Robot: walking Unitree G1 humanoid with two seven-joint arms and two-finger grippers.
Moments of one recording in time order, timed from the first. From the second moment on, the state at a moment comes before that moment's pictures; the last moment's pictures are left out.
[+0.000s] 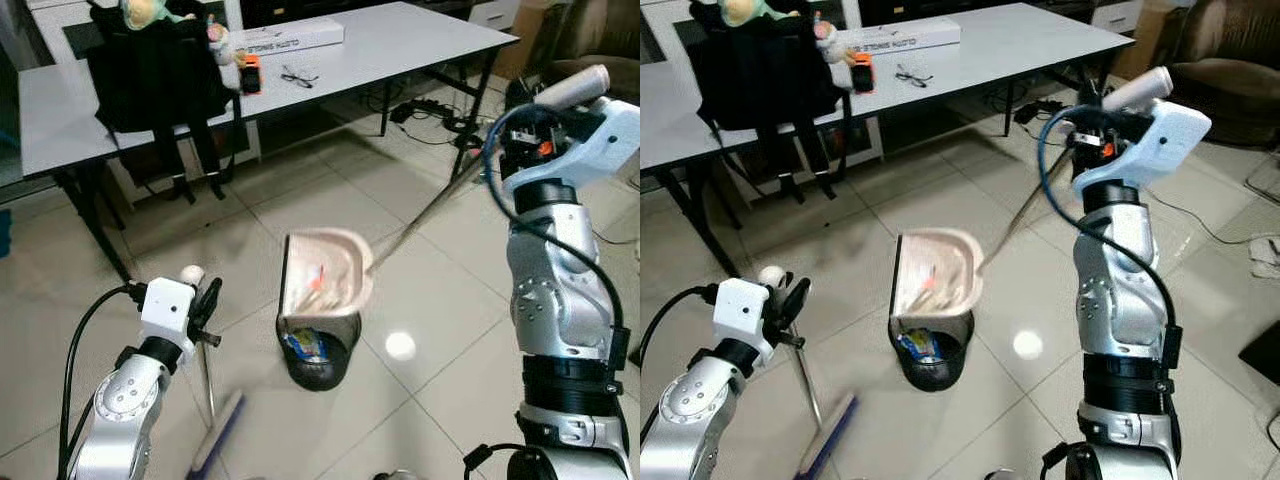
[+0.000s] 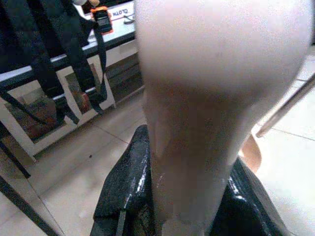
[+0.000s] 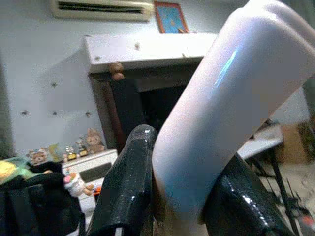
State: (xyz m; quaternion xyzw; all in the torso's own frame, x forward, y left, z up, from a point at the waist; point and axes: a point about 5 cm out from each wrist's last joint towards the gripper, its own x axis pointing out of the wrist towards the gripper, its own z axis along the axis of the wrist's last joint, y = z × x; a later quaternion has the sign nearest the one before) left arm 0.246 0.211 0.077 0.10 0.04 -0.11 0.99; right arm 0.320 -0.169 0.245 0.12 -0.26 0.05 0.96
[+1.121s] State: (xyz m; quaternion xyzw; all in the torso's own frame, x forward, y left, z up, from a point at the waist) left arm 0.253 0.201 0.078 0.12 0.03 -0.13 0.98; right arm 0.284 -0.078 0.210 -0.09 -0.29 0.29 0.91
